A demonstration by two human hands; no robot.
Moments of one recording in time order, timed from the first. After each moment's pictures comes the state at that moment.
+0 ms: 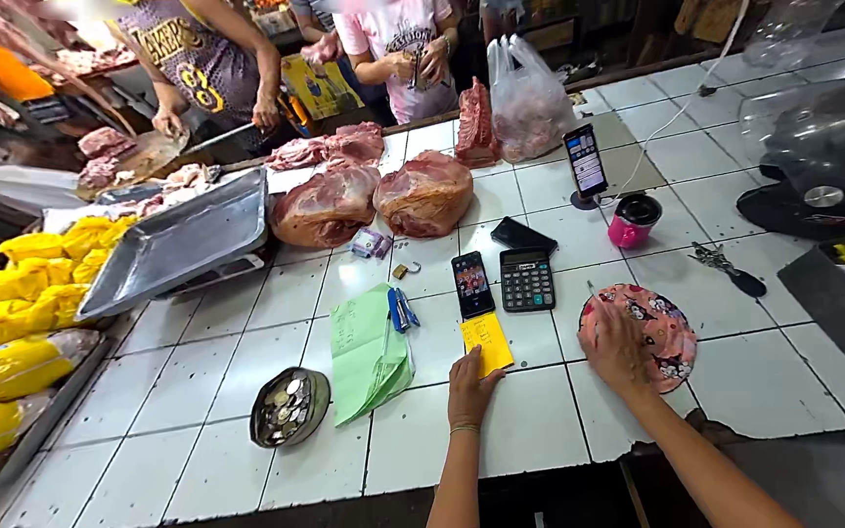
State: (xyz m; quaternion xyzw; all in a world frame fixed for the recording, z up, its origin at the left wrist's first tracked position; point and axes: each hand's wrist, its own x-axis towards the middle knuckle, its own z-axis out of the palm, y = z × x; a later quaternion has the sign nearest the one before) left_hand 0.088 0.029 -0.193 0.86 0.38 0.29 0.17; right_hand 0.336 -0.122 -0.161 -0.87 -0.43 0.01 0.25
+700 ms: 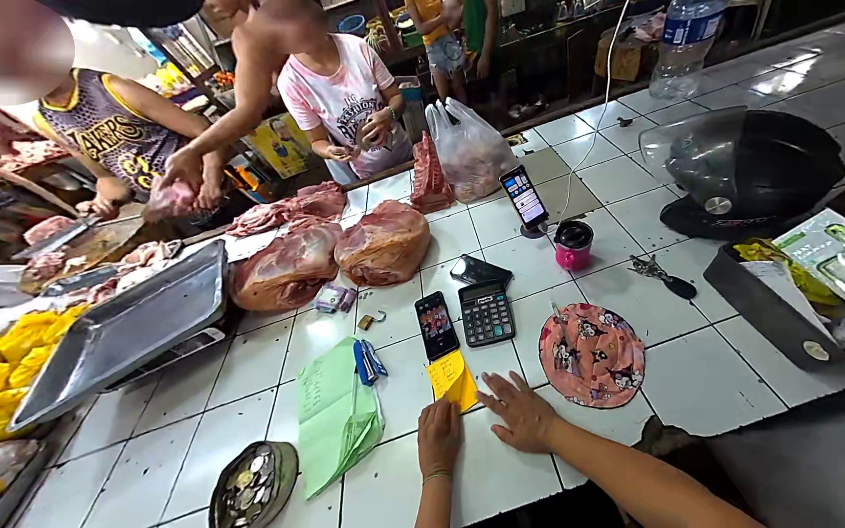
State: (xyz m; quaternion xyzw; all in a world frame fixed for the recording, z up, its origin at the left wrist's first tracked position) left_hand 0.088 0.031 -0.195 0.87 0.37 0.30 0.12; right_hand 0.273 -0.093 -0.173 -0.65 -0.70 0.23 0.18
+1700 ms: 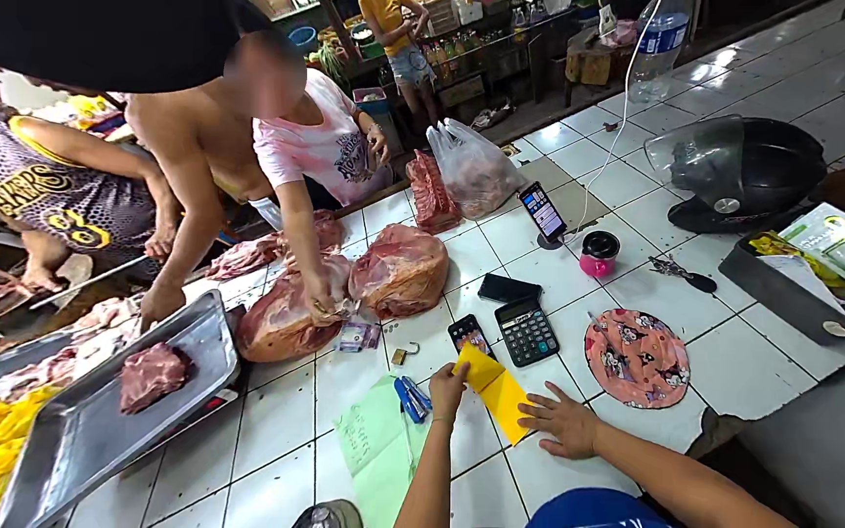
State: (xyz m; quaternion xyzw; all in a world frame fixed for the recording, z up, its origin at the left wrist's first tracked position) left_hand 0.126 0.202 -0.089 0.73 0.49 0.07 0.47; right_hand 0.254 -0.053 -0.176 -0.65 -0.69 0.29 0.14
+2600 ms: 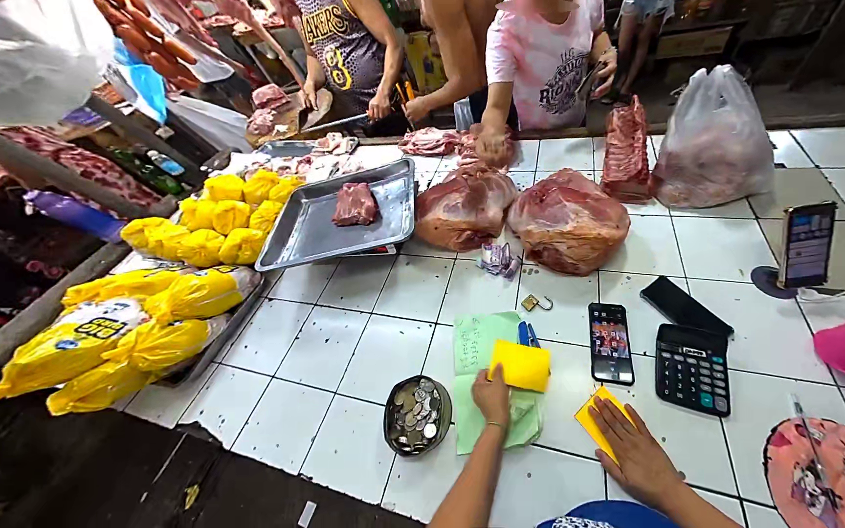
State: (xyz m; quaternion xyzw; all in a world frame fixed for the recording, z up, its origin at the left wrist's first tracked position) left_hand -0.011 0.221 -0.110 0.44 0.71 0.30 0.46; right_hand 0.199 0.027 -0.197 -0.65 -0.74 0.08 0.13
